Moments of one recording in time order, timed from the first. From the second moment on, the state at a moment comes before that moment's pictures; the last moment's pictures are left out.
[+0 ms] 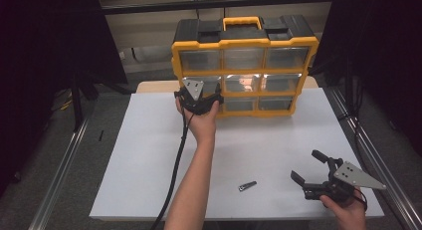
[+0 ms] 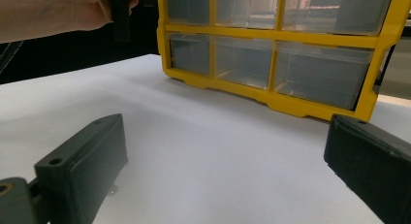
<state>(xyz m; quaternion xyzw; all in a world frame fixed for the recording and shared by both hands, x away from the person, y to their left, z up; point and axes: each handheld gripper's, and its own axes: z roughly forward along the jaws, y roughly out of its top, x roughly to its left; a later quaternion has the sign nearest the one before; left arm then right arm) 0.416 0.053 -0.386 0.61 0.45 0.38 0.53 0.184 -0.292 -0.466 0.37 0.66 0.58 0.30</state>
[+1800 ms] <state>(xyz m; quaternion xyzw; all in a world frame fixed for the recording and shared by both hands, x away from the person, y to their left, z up) 0.412 0.051 -0.374 0.75 0.10 0.61 0.25 0.184 -0.292 -0.467 0.37 0.66 0.58 0.30</state>
